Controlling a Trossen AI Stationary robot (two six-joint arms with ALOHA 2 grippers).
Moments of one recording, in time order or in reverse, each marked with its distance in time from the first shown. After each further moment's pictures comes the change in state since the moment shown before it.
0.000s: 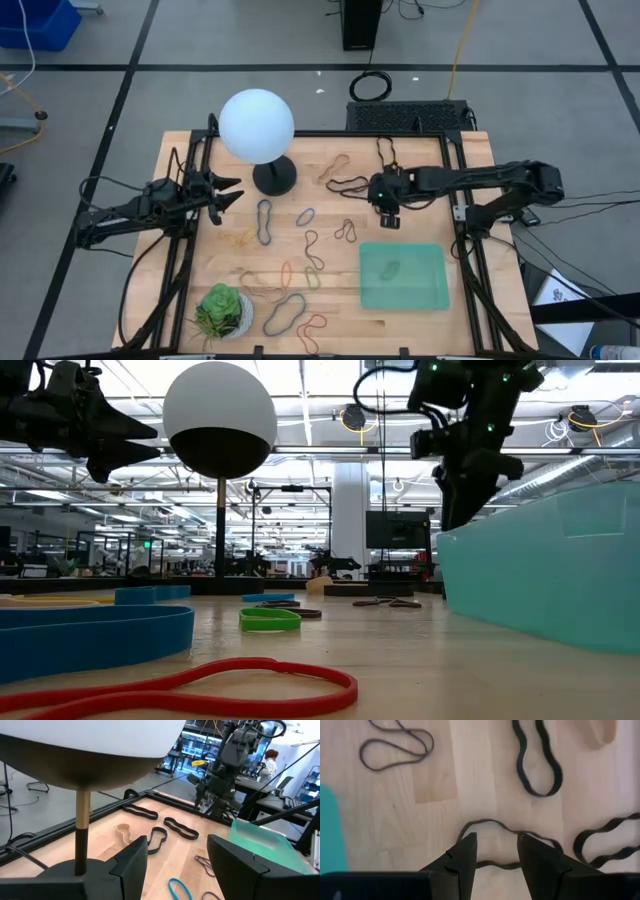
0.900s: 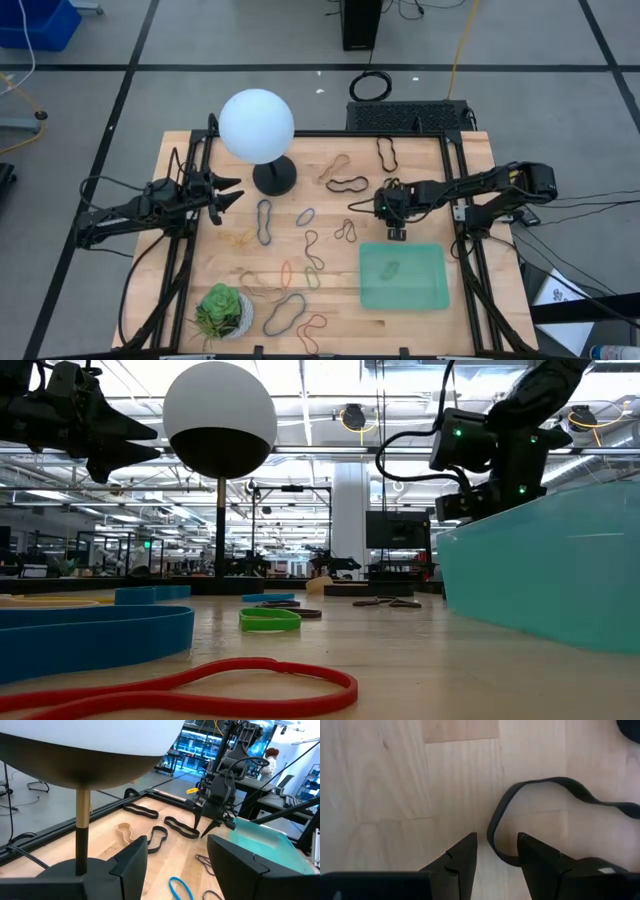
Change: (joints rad) left arm 0.000 0.000 0.000 -0.005 -0.001 0.004; right arm -0.006 0.044 -0.301 0.279 -0.102 0.014
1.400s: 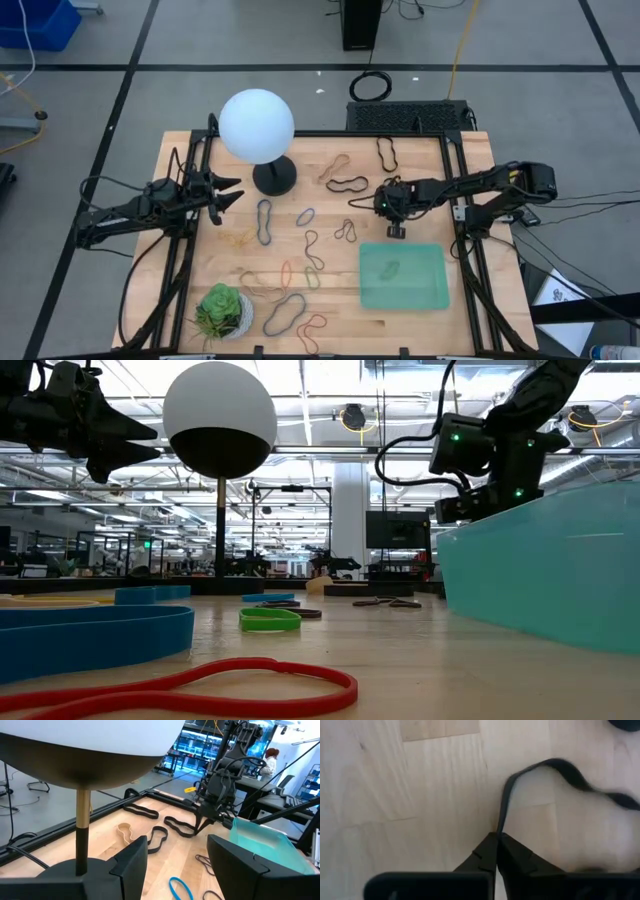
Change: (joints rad) left arm 0.000 0.000 0.000 0.000 -0.001 0.000; right arm -0.028 0.000 -0.004 0.007 0.005 0.012
